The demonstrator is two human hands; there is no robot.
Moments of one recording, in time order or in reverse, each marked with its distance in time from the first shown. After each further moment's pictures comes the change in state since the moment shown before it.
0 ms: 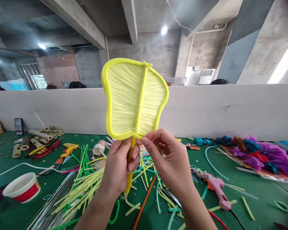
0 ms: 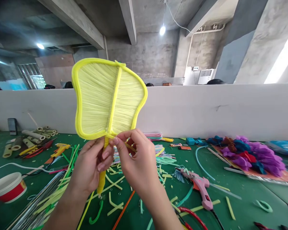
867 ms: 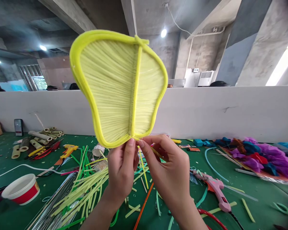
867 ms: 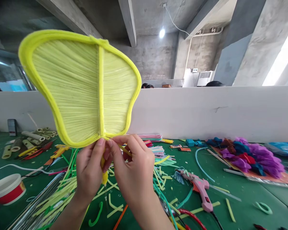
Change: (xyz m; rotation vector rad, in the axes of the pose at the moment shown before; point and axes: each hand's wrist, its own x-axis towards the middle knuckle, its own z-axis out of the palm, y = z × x) left_hand -0.005 -0.015 -0.001 0.403 0.164 0.426; right_hand -0.010 -0.012 0.015 -0.046 0.158 -0.089
